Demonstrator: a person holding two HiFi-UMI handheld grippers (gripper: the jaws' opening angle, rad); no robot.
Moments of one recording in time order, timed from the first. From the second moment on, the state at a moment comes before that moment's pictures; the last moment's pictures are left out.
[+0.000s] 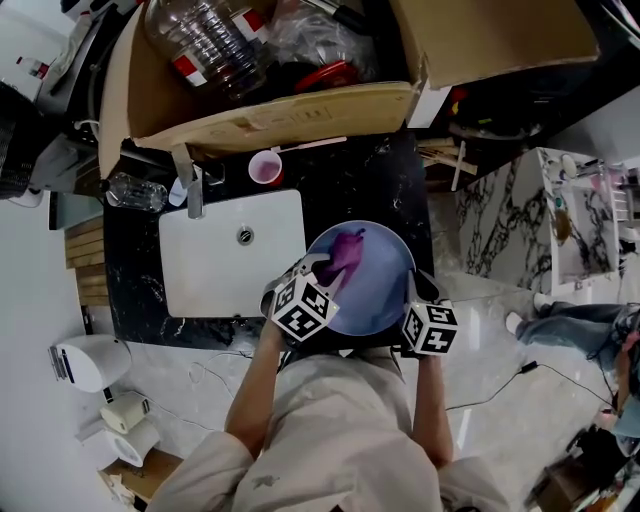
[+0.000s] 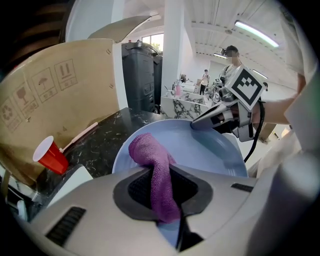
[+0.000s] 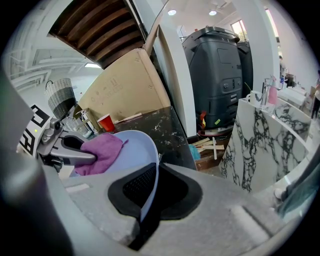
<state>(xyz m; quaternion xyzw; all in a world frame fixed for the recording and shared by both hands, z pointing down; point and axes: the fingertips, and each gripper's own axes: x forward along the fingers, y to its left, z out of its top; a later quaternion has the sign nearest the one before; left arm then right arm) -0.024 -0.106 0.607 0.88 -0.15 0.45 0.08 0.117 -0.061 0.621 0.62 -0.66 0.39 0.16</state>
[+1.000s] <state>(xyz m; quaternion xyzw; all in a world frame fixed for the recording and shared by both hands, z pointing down) 0.018 -0.080 0.572 0.91 -0.13 0.38 0.05 0.112 -0.055 0.570 0.62 -0.72 0.25 0.15</state>
